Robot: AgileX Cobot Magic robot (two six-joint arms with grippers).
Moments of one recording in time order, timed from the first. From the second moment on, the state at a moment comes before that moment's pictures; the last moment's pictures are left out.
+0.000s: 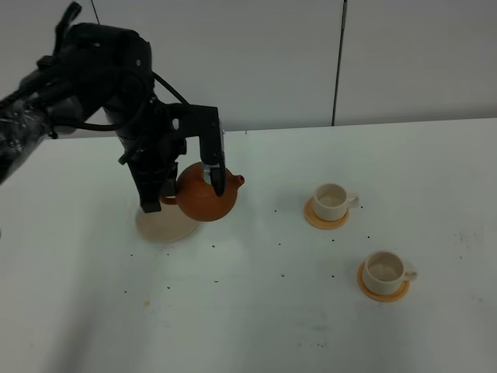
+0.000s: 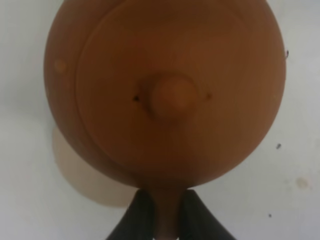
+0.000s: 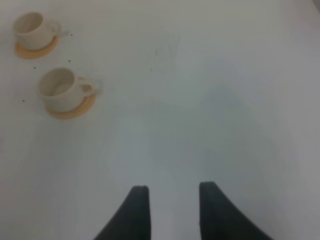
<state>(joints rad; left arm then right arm) -0.35 2.15 -1.93 0.09 1.19 1.14 -0.05 0.05 -0.49 0.10 1.07 -0.03</state>
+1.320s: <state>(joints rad) -0.47 2.46 -2.35 0.14 1.06 1.25 -0.05 0.05 -0.49 0.09 1.07 -0.03</state>
